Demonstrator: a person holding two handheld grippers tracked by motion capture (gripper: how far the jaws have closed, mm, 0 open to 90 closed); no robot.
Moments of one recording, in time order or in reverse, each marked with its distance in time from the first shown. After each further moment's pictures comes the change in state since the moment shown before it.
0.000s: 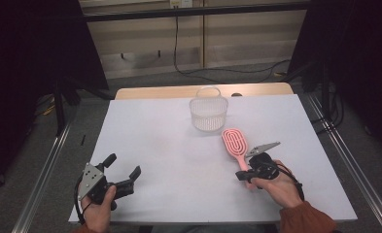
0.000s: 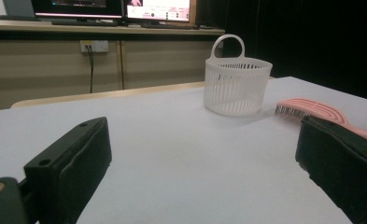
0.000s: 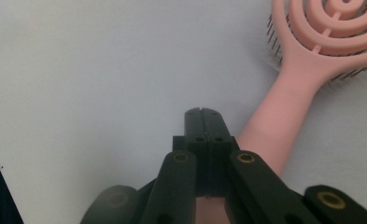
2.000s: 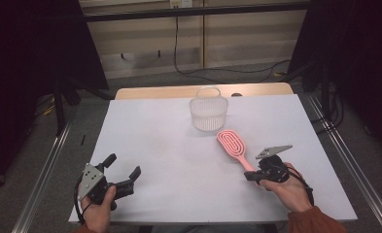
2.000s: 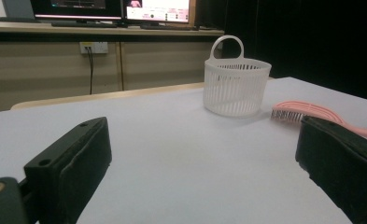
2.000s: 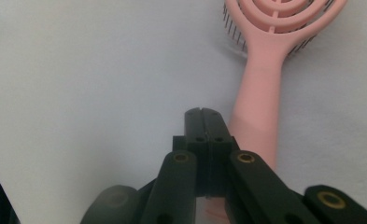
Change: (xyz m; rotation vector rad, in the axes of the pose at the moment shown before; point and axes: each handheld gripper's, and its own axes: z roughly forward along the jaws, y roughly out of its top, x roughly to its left) left arm 0.000 0.000 -0.001 0.001 0.003 0.006; right arm -0.008 -0.016 -0.017 -0.034 -0.047 0.024
